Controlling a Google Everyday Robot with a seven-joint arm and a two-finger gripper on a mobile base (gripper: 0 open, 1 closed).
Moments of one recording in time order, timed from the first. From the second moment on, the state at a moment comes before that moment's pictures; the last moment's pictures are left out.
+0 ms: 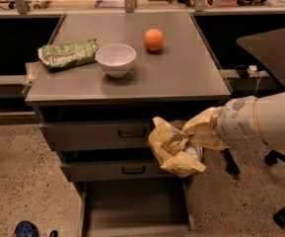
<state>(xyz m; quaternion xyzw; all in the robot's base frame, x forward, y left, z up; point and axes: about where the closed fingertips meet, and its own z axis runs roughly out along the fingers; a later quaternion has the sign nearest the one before) 0.429 -0.122 0.857 -0.87 0.25 -0.11 0.41</state>
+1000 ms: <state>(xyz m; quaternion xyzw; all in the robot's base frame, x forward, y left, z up) 0.495 -0.158 1.019 -0.88 0.15 -0.33 0.30</state>
